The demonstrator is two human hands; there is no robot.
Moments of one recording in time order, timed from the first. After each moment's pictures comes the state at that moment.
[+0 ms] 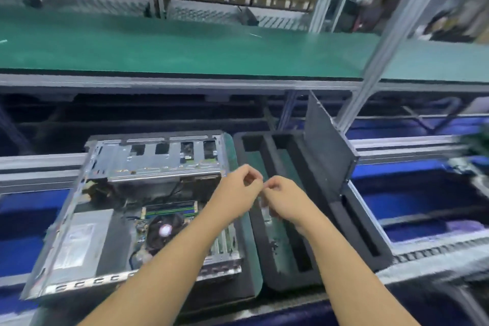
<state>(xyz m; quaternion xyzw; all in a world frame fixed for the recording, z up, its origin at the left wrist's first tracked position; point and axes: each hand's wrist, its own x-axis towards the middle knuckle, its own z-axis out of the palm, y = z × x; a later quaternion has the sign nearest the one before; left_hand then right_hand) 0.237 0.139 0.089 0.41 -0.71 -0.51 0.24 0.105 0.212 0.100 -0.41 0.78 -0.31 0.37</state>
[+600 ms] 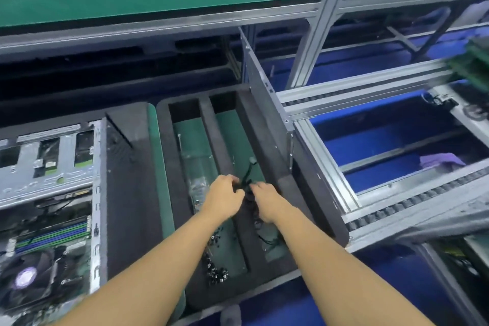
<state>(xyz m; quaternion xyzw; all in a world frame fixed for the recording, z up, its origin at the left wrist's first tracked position) 0.020 0.143 -0.040 0.49 -0.76 -0.42 -0.02 -0.116 0.208 -0.098 -0.58 0.75 0.11 0.29</state>
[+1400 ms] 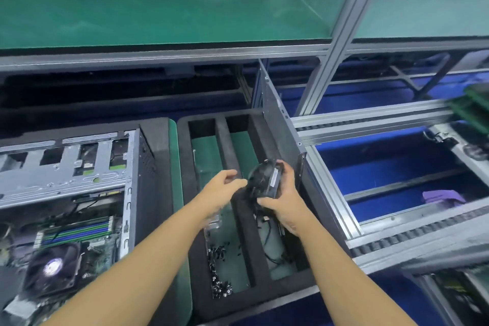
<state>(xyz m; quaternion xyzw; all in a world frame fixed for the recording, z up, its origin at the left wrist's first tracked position) 0.055 0.118 0.014 0.48 -0.60 -0.63 0.10 -0.106 0.226 -0.020 -0.34 0.59 -0.55 0.48</state>
